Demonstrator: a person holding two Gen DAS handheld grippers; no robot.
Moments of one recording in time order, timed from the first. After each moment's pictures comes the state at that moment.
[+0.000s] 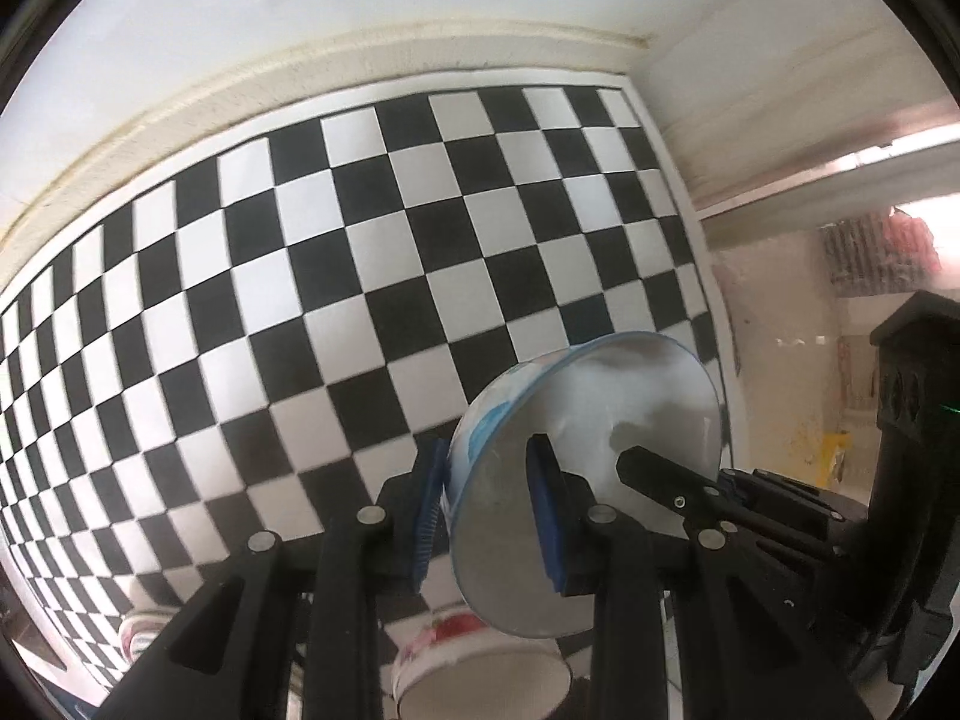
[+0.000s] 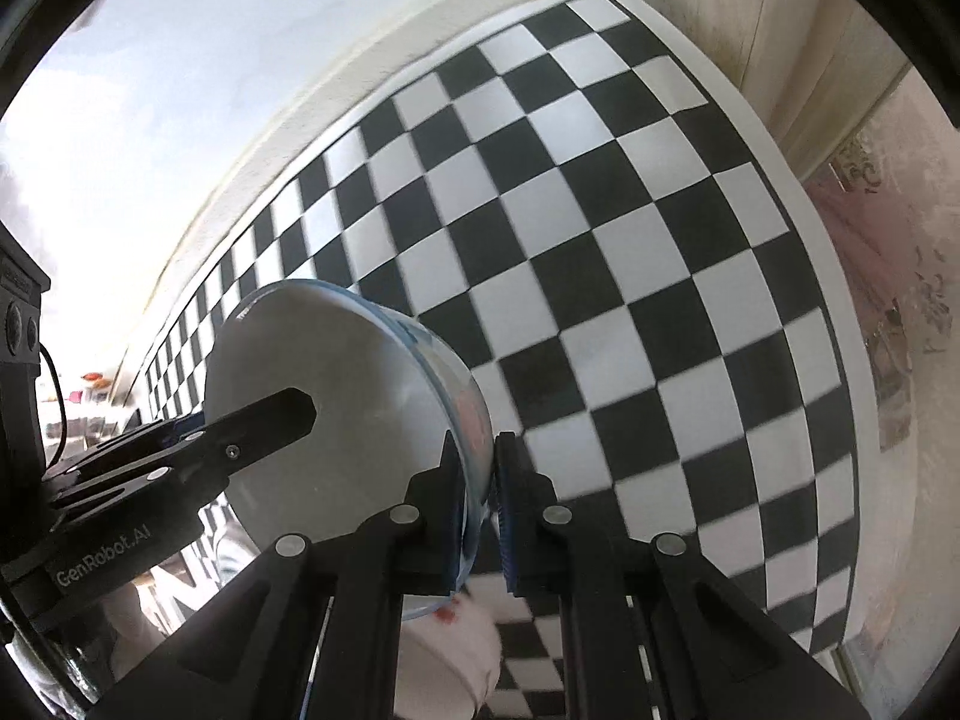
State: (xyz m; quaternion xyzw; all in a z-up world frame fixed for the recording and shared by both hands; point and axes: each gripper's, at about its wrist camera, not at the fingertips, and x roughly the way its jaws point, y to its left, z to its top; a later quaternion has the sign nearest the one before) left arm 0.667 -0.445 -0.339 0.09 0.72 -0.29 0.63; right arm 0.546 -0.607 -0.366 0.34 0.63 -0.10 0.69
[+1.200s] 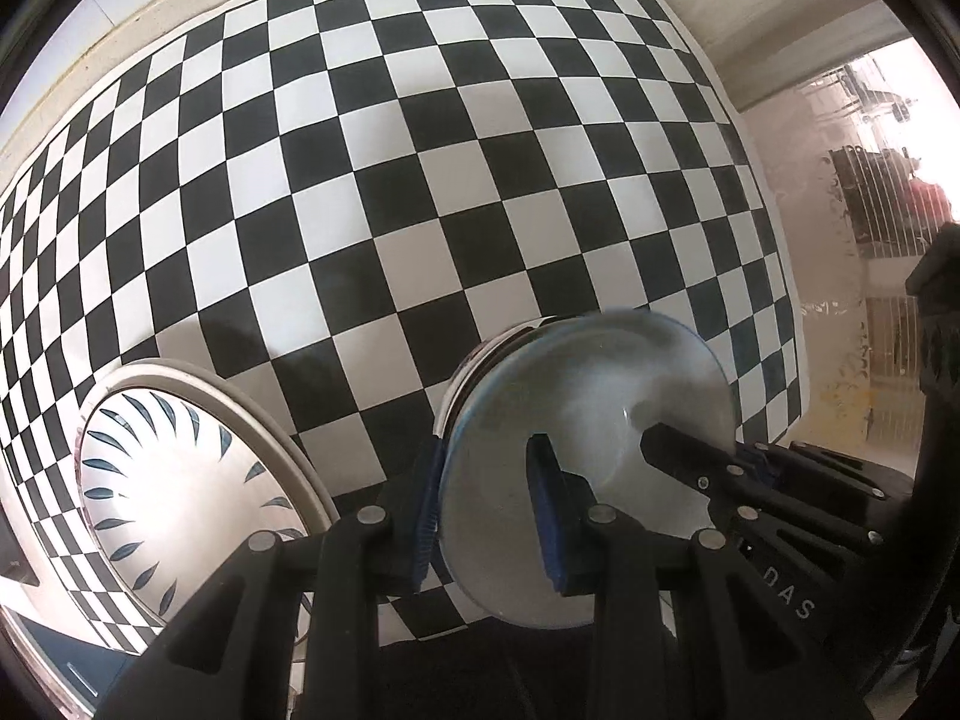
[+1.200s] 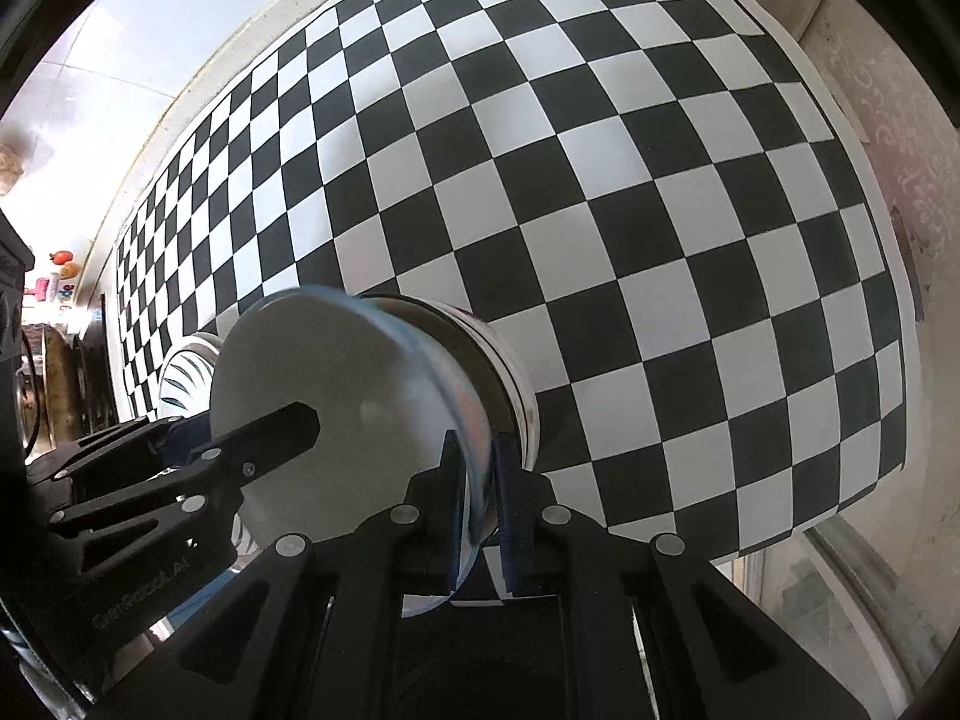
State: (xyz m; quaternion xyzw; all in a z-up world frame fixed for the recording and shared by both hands) left arm 0.541 -0.345 -0.351 0.12 0.73 -0.27 0.61; right arm 0.440 -0.478 -0.381 0.29 0.68 -0.10 0.67
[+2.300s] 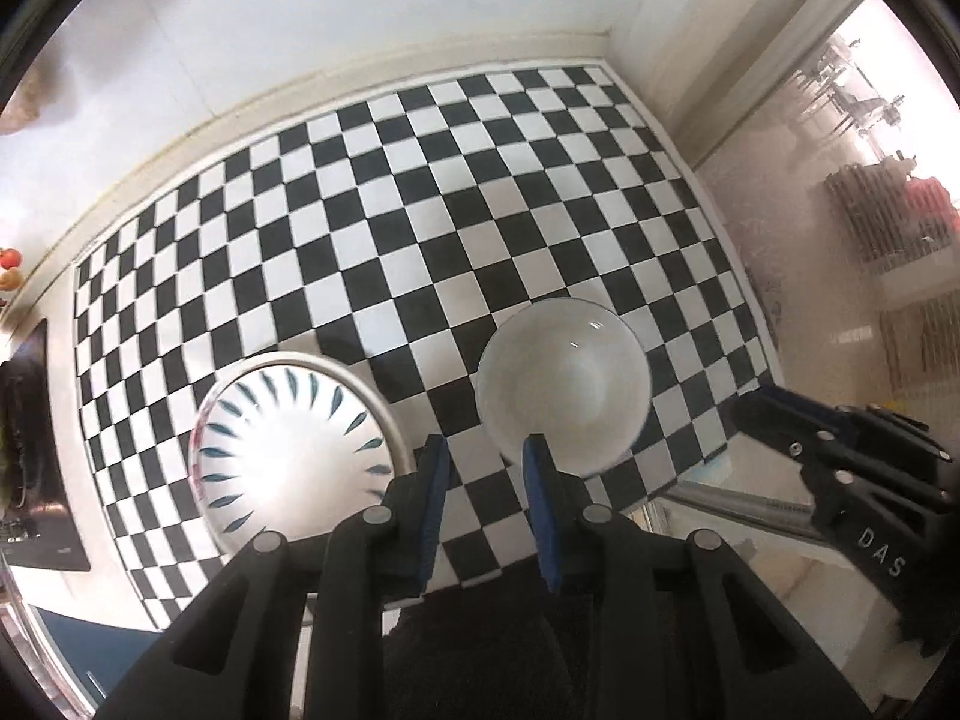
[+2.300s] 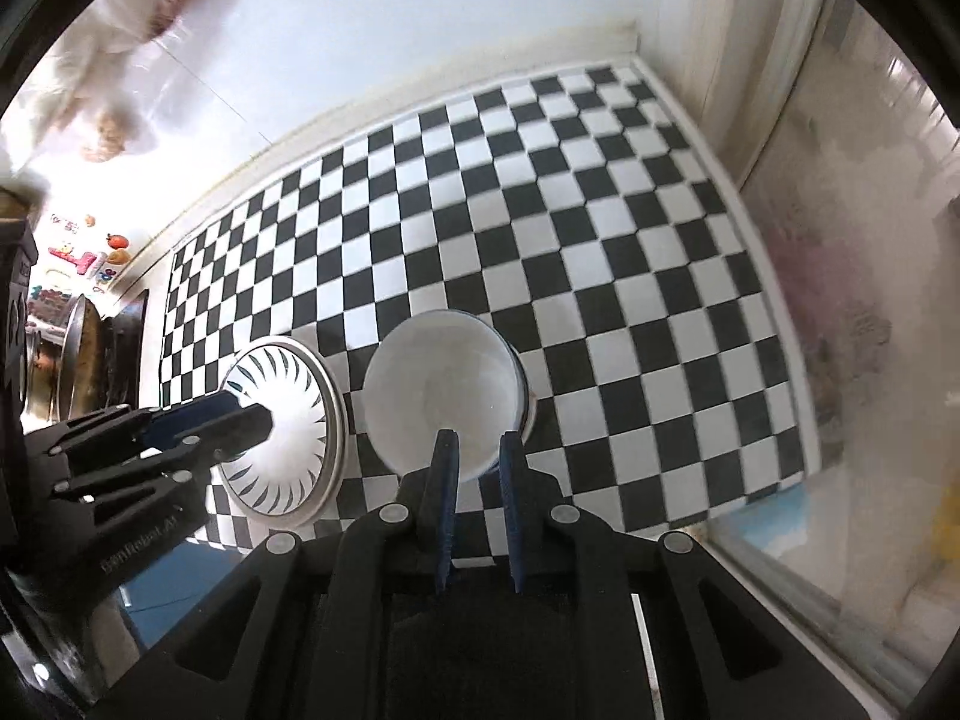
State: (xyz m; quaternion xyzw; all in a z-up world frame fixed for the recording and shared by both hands) left arm 0.499 -0.294 -0.229 0.15 0.65 -0.27 0.70; right arm 0.392 -0.444 -0.231 0.21 0.60 -0.11 0.77
